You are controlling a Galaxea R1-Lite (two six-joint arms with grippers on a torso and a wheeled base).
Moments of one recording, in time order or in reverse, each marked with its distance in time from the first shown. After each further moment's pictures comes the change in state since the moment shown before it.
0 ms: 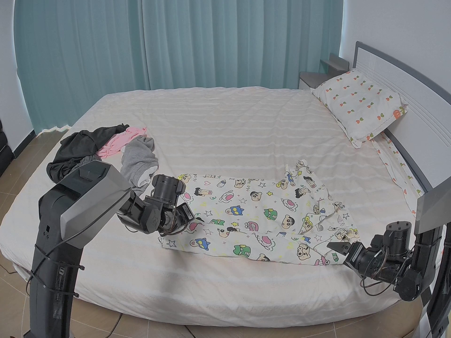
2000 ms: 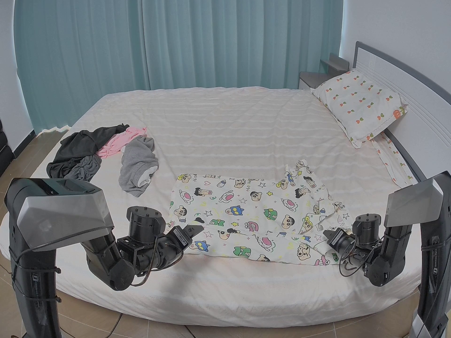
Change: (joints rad) left arm -0.094 -0.240 0.780 -0.796 -0.174 -0.236; right arm 0.019 0.231 -0.388 0.130 -0.305 -0.036
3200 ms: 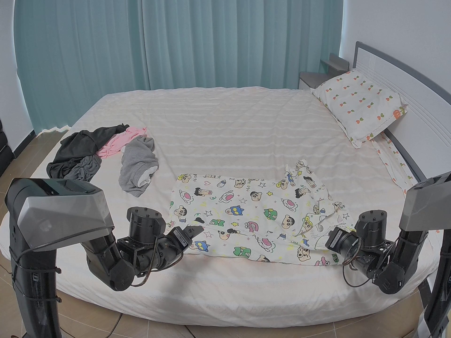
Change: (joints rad) left arm -0.001 0.003 0.002 0.000 0.001 0.004; right arm 0.157 -0.256 0.123 0.074 -0.138 -0.160
